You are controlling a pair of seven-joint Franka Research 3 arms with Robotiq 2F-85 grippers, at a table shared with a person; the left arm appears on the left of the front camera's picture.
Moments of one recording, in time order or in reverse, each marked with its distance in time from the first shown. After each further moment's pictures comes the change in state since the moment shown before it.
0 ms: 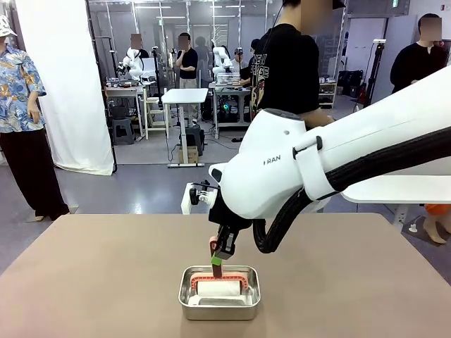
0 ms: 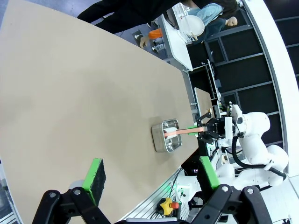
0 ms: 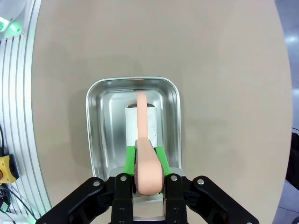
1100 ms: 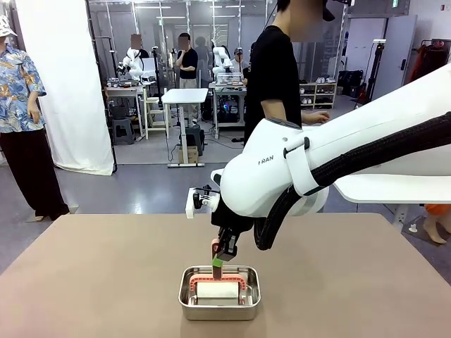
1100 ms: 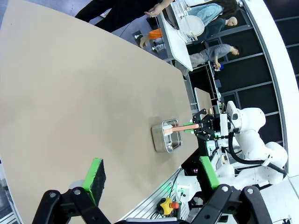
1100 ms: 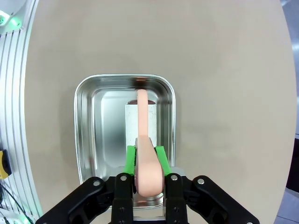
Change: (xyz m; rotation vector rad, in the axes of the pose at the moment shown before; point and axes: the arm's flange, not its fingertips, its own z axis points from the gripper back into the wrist) left arm 0.000 0.000 0.000 0.000 0.000 0.000; right arm -0.009 -0.019 -0.013 0.023 -0.014 0.038
